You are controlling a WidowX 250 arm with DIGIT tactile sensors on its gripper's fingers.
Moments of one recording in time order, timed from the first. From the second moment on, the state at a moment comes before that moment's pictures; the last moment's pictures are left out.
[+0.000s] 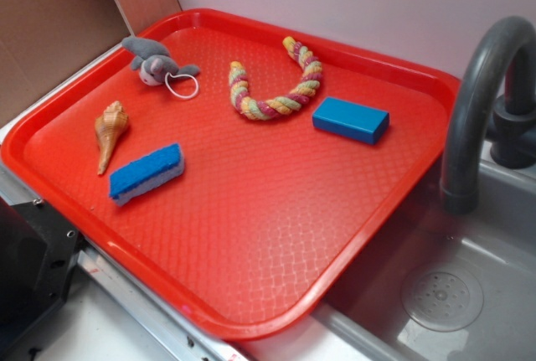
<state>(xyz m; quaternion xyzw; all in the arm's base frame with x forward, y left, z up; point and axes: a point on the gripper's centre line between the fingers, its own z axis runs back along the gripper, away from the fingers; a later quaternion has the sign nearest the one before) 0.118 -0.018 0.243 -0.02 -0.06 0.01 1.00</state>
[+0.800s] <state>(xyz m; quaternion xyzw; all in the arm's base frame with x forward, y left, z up) 0.150 -0.008 0.217 0.01 -0.08 -0.07 0.99</state>
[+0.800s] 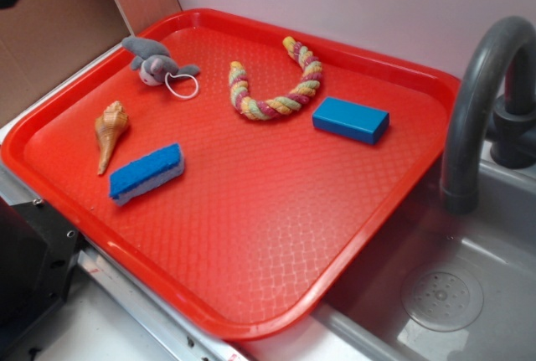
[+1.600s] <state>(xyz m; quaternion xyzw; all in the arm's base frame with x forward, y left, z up) 0.257 -0.037 0.148 0.01 -0.12 -0.42 0.90</state>
